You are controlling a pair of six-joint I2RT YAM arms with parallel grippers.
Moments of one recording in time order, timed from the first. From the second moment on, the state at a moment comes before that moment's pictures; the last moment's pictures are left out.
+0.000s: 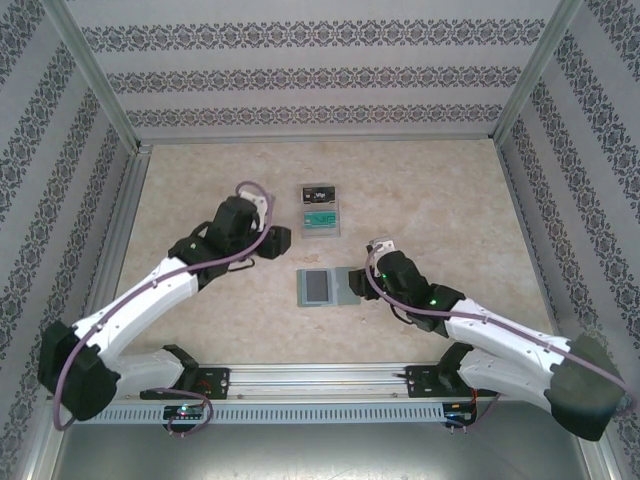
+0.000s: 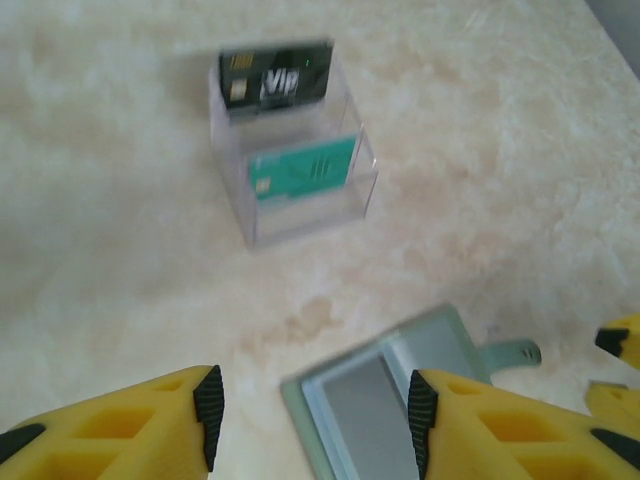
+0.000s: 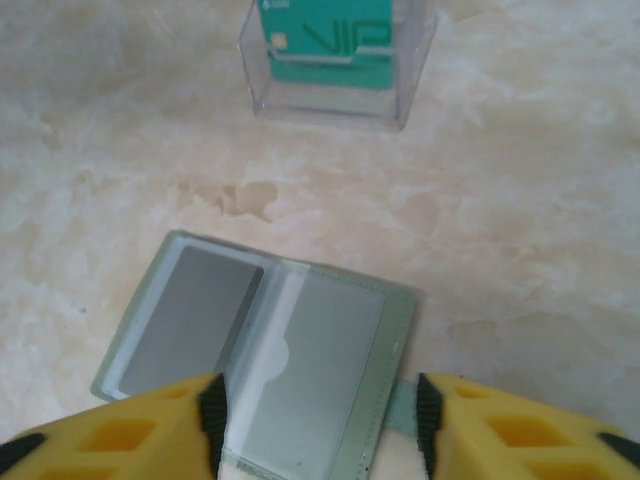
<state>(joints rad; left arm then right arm) -0.56 1.16 0.90 -0.44 0.04 -0.43 0.78 1.00 0.47 -0.16 0.13 0.47</state>
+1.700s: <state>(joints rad) -0.76 1.51 0.63 -0.01 0.16 -0.95 0.72 1.37 0.52 -0.14 -0.02 0.58</state>
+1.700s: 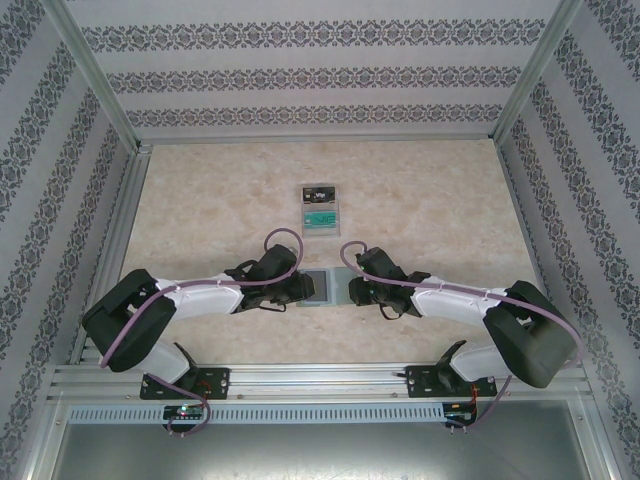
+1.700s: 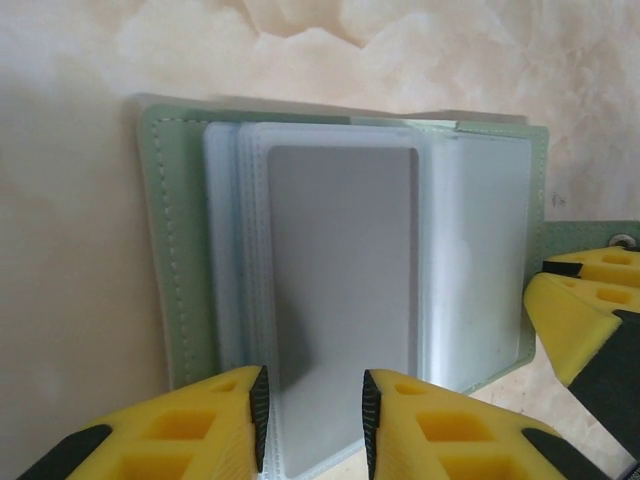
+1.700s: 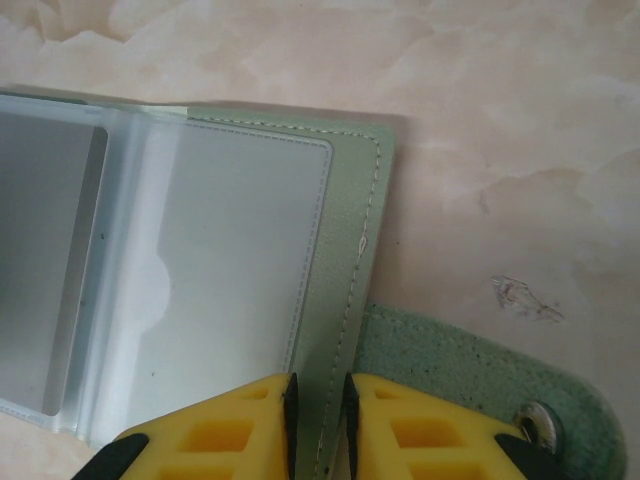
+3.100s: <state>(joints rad) -0.76 1.51 0.68 -0.07 0.14 -0.90 0.72 1.37 0.52 -0.14 -0.02 0.58</state>
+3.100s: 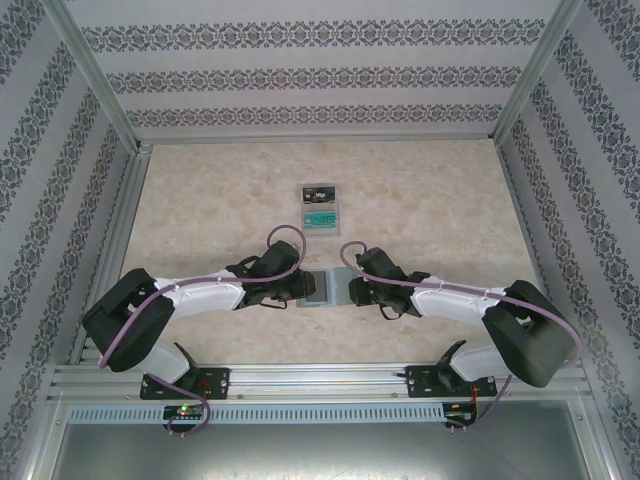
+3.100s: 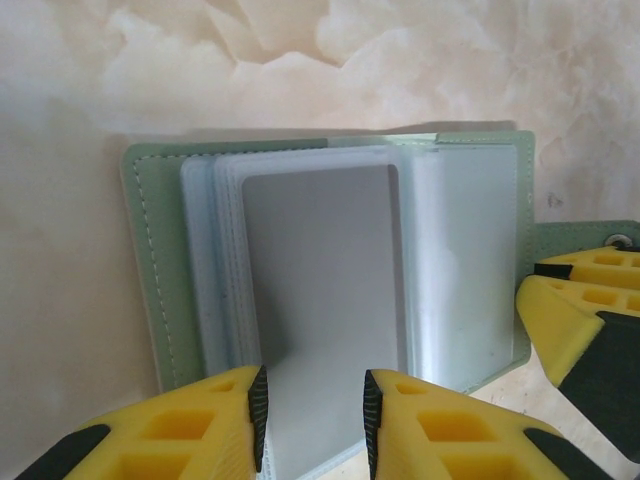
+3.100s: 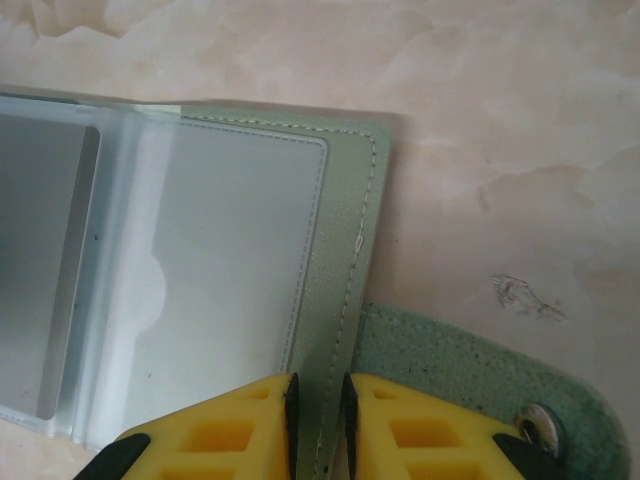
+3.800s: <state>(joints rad) -0.76 1.55 0.68 -0.04 0.20 -0.90 0.72 1.37 0.52 -0.14 -0.02 0.58</state>
